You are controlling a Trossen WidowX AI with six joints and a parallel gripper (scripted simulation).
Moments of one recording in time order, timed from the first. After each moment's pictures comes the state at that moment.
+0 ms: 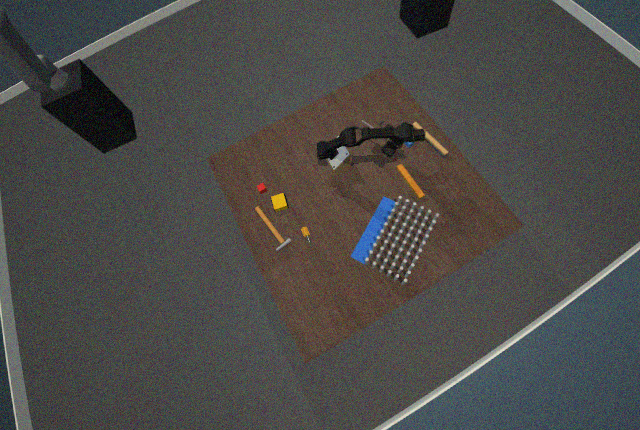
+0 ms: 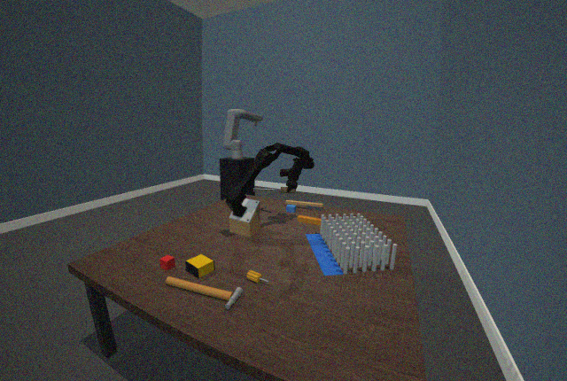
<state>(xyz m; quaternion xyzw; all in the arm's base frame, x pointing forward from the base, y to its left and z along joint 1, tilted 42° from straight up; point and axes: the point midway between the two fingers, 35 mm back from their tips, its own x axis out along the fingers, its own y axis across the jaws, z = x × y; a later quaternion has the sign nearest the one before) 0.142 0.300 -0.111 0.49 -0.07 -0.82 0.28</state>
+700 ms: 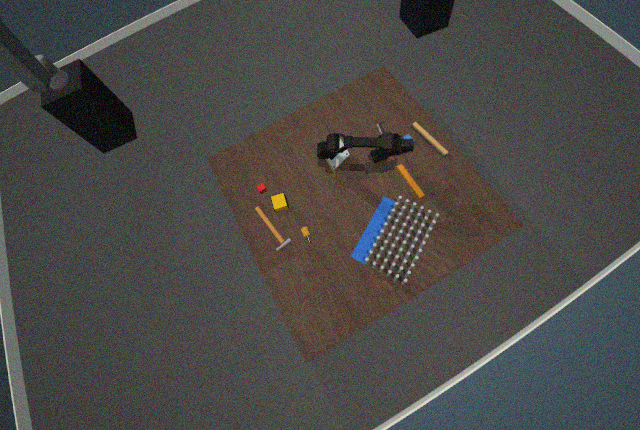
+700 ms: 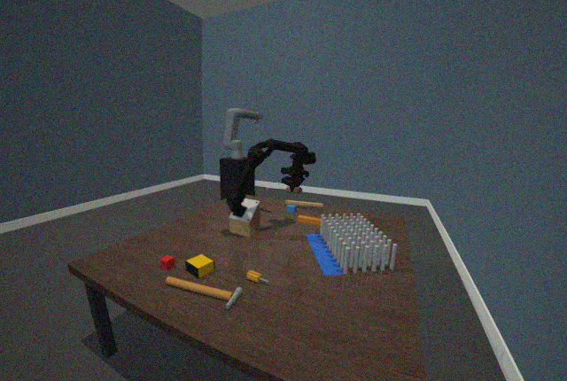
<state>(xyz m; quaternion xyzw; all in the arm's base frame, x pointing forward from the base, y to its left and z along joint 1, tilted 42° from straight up) 0.205 0.266 -0.049 0.64 -0.25 -0.72 0.11</state>
